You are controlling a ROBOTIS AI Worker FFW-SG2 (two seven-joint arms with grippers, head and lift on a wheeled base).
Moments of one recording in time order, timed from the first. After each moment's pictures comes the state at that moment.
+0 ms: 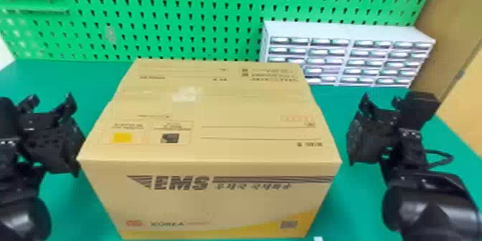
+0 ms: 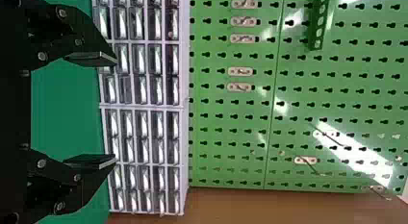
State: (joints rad) left arm -0.20 0.10 0.37 -1.31 0.03 -0.14 -0.24; right arm -0.19 -0.10 -0.19 -1.42 -0.04 -0.01 -0.06
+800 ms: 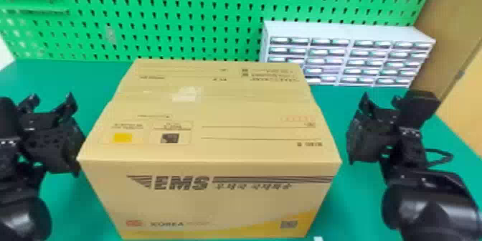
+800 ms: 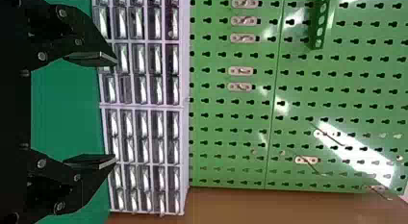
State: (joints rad) left arm -0.20 0.10 0.37 -1.31 0.03 -0.15 -0.24; right arm -0.20 -0.10 -0.19 -1.42 -0.03 0.01 -0.06
